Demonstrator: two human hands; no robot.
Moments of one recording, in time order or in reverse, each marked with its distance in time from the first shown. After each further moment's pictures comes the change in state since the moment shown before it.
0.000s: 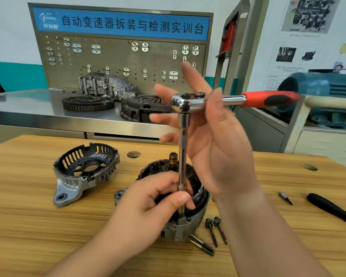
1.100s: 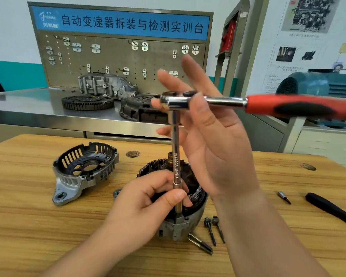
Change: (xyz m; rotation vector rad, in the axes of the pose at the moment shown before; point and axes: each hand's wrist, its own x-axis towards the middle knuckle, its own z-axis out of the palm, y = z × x) left_hand 0.000 0.000 0.000 0.006 0.046 -0.009; right_hand 0.000 -0.002 0.005 -0.009 -0.040 -0.049
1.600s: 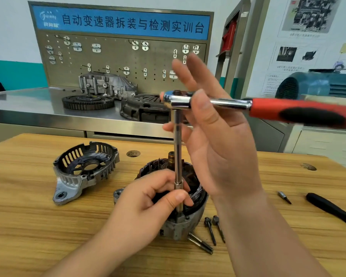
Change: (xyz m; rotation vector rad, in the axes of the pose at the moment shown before) left_hand -0.002 0.000 0.003 0.013 0.017 0.023; right_hand -0.001 -0.003 0.003 -0.036 0.081 -0.047
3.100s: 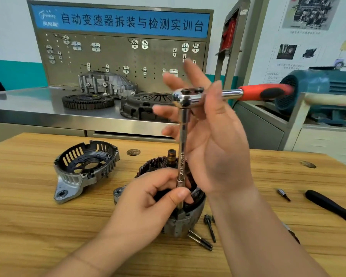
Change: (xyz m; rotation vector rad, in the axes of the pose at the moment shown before) left_hand 0.000 0.003 0.003 0.011 0.012 -0.009; right_hand -0.002 0.003 0.001 0.098 0.034 0.080
